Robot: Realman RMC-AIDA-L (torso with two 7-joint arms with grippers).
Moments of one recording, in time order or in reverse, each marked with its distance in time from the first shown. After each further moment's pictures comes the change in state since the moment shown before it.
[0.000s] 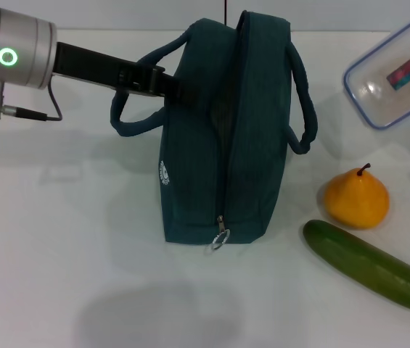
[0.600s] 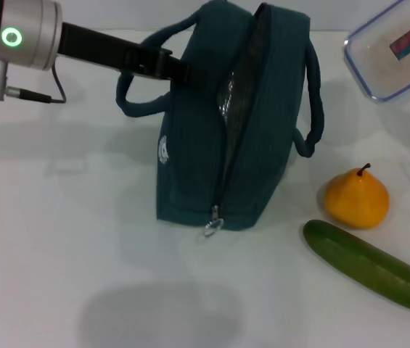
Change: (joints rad) left arm -0.025 -0.001 0.006 0.052 0.001 0.005 -0.025; right arm 0.024 0.005 0.000 -0.039 0.037 -0.036 0.000
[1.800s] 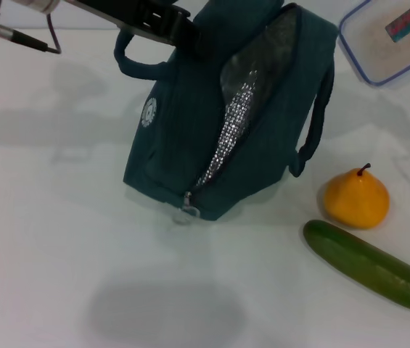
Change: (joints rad) left arm -0.085 0.017 0.088 0.286 0.098 0.113 -0.258; right arm 0.032 -0.001 0.000 0.001 0.015 -0.021 -0.001
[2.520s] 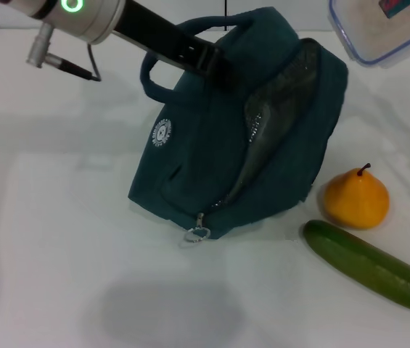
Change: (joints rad) left arm -0.001 -0.067 0.096 -0.006 0.068 -0.058 -0.009; right arm 0.036 0.007 0.000 -0.001 0.024 -0.055 0.001
